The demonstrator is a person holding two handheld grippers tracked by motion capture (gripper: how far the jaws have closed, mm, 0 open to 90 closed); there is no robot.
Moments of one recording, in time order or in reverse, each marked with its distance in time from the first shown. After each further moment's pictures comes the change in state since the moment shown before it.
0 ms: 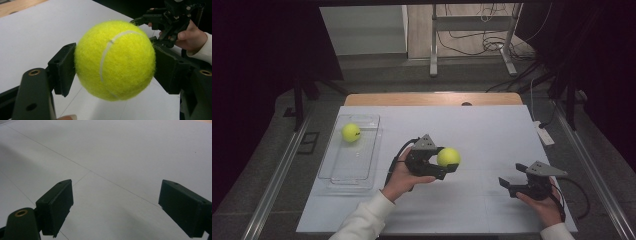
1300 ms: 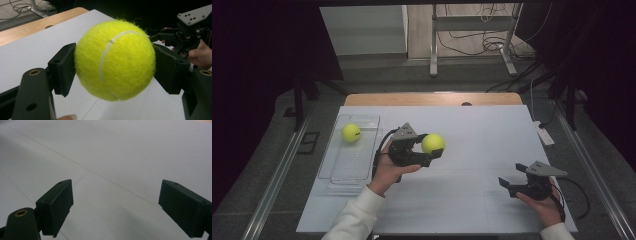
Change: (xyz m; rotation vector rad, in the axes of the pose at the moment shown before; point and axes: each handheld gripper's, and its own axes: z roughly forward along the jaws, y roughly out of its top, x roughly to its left) left arm 0.021 0.006 -0.041 -0.093 0.101 -0.041; right arm 0.000 0.000 0.000 0.001 -0.001 0.000
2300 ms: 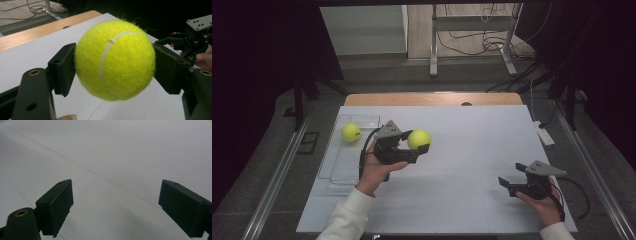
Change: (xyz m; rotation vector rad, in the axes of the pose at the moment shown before) left arm 0.016 -0.005 -0.031 -0.025 0.070 -0.037; right arm -0.001 0.000 0.002 0.008 -0.007 0.002
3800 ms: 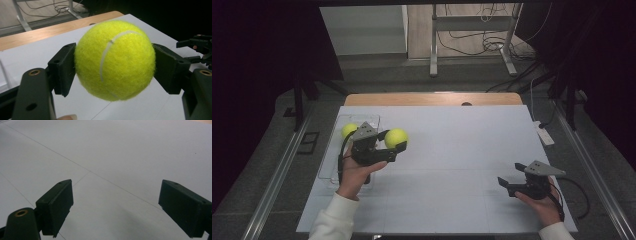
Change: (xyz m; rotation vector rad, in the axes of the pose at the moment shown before) left arm 0.024 -0.018 -0.043 -0.022 0.141 -0.061; right arm 0.003 0.002 0.000 0.000 0.001 -0.013
